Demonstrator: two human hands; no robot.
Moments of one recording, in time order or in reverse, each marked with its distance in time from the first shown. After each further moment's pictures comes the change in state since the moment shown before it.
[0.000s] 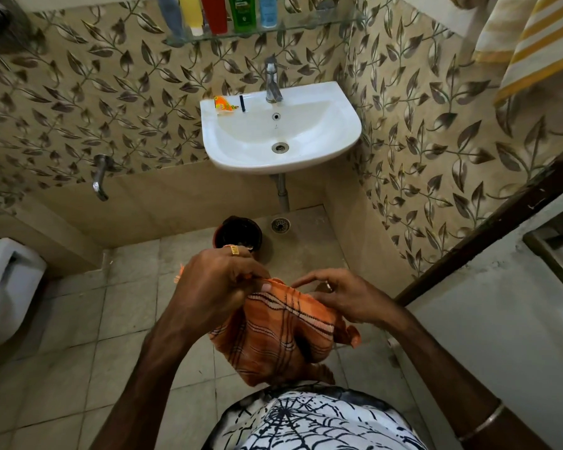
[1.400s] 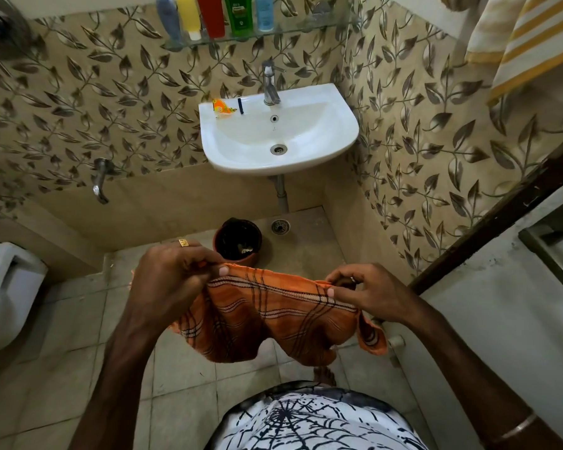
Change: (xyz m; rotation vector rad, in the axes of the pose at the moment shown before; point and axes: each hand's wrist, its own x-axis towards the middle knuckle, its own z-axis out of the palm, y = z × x) left_hand -0.017 -0.028 -0.027 0.031 0.154 -0.133; right_hand -0.029 0.001 -0.025 -0.242 0.177 -0.083
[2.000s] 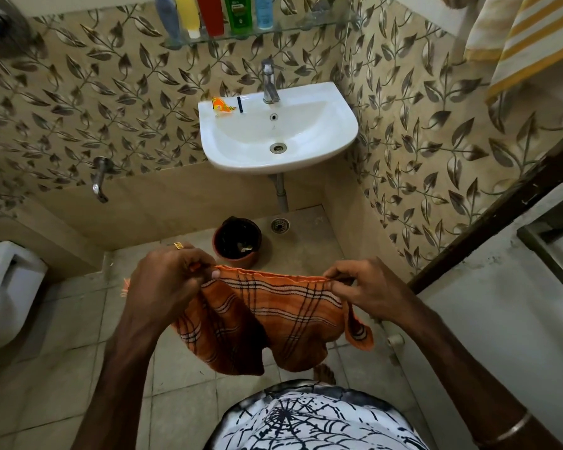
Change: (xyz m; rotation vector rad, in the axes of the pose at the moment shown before) left_hand -0.005 -0.009 0.008 0.137 -0.074 -0.169; right_hand 0.000 -0.011 0.004 -0.170 0.067 -0.031
